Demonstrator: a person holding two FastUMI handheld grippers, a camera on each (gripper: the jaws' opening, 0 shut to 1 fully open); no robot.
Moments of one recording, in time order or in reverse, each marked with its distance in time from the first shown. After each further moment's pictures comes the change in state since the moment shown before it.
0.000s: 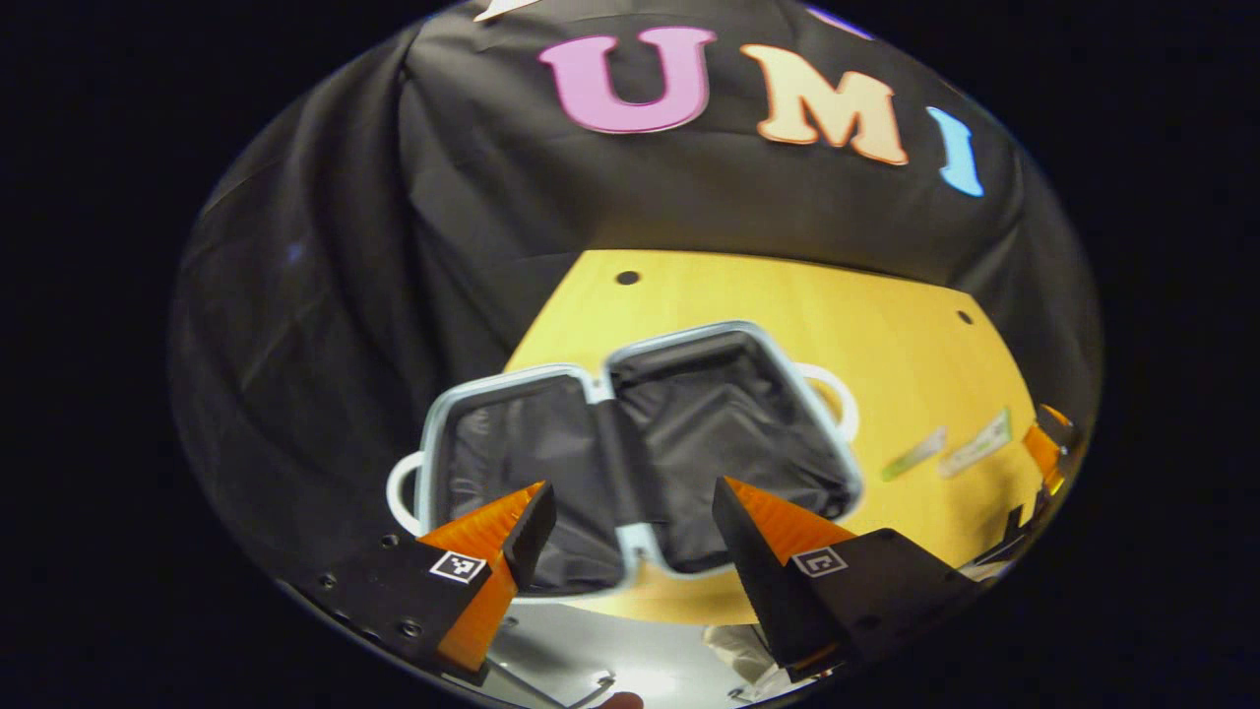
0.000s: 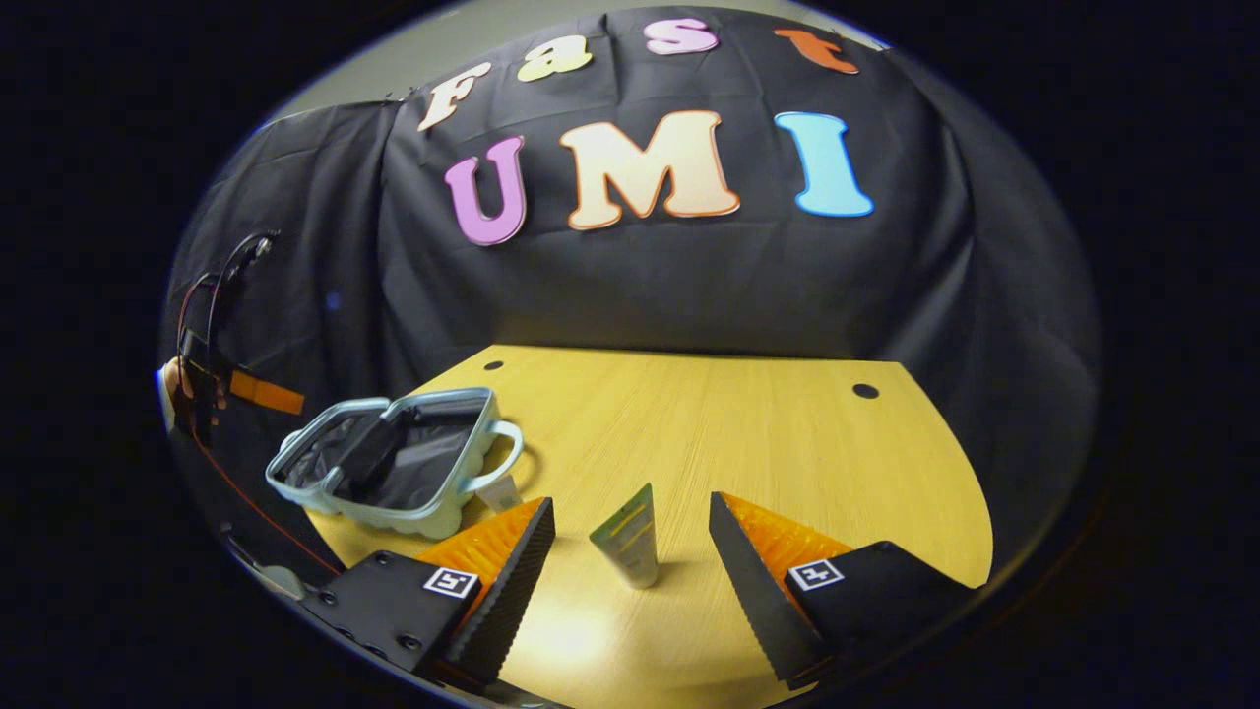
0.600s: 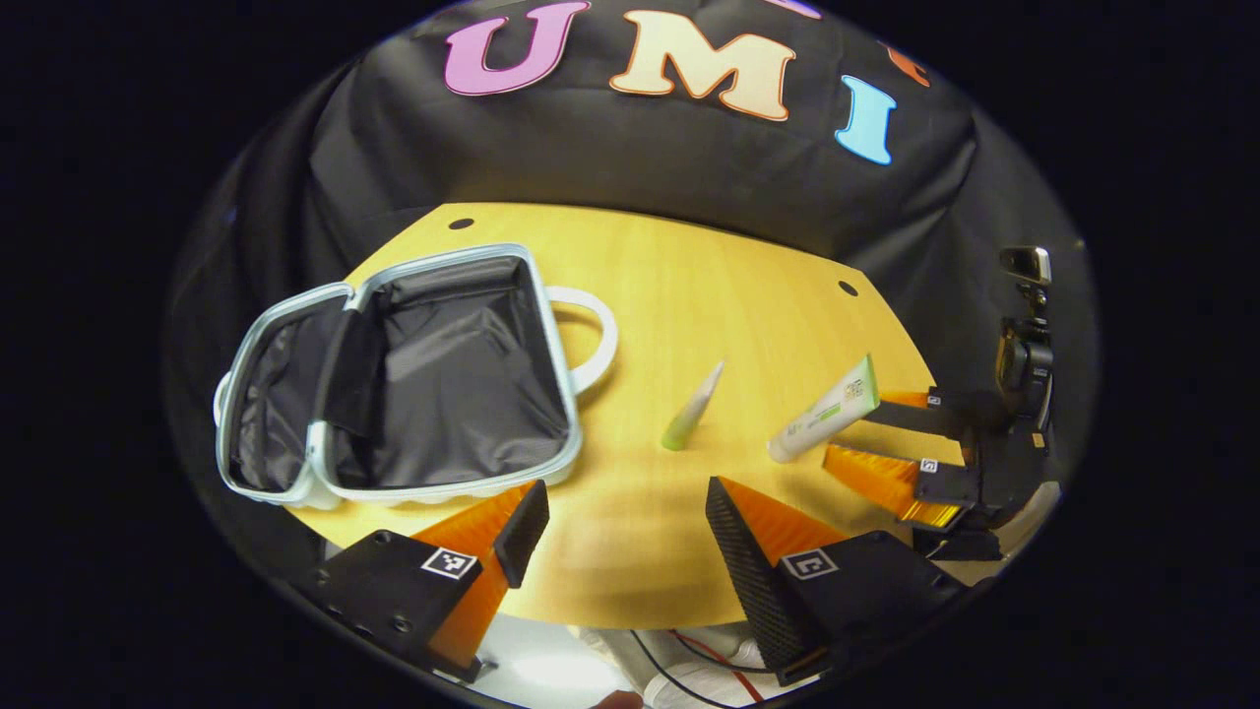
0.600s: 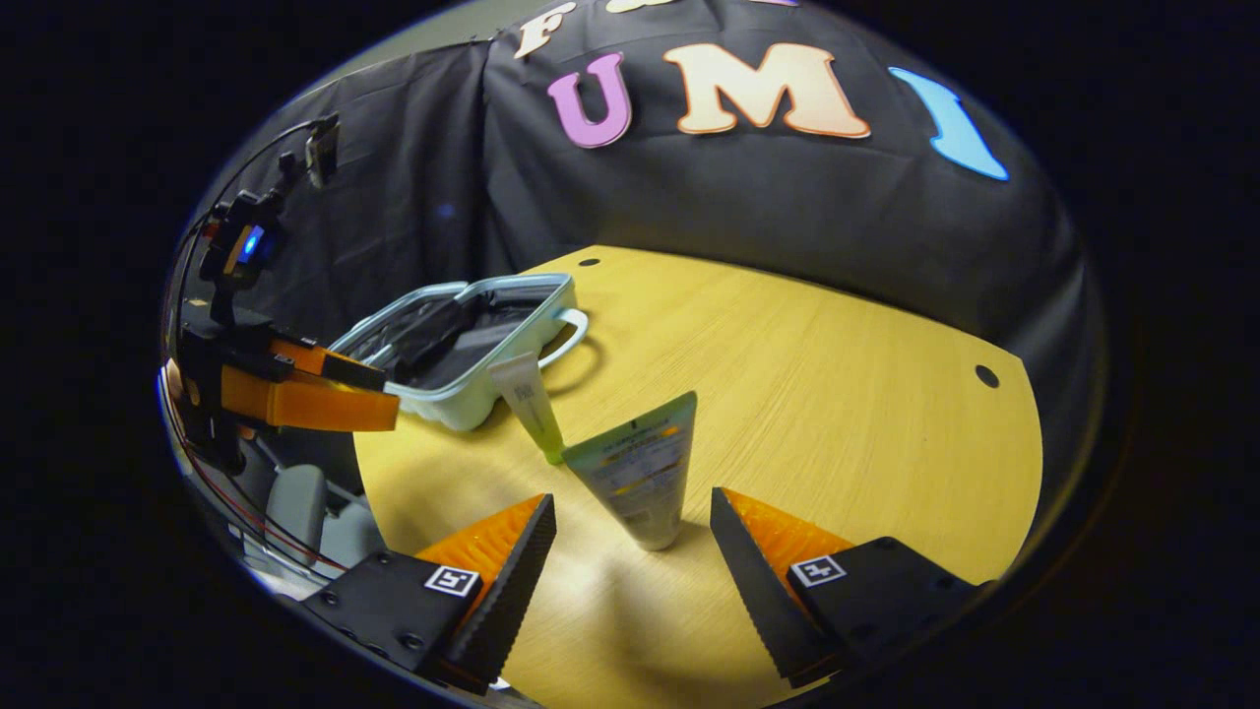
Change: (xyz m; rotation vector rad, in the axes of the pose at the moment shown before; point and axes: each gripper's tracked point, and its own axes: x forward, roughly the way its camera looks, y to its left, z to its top) left arm 0.053 -0.237 -0.062 -0.093 0.042 -0.230; right arm 0.052 0.011 -0.075 -0.197 0.236 0.318
